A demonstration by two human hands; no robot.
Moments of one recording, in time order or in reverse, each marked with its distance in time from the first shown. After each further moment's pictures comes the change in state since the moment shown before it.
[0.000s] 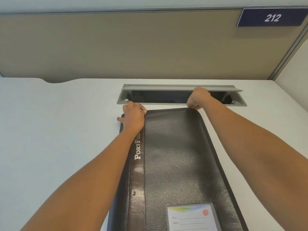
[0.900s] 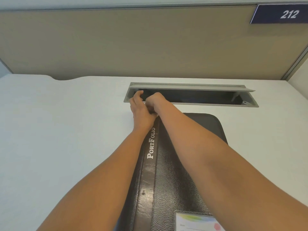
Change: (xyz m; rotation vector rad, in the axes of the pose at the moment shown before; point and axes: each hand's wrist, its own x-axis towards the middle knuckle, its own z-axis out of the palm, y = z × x) left_hand 0.000 -0.004 0.011 -0.439 0.231 0.126; right_hand -0.031 -0.124 0.069 0.380 -0.279 -0.087
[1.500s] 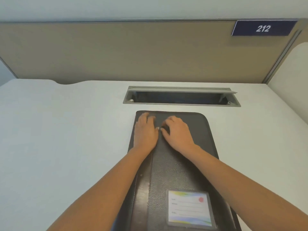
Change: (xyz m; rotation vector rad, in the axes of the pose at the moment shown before) left_hand -0.068 0.005 -0.015 0.488 -0.268 0.158; right_hand -0.101 0.125 0.000 -0.406 0.359 -0.530
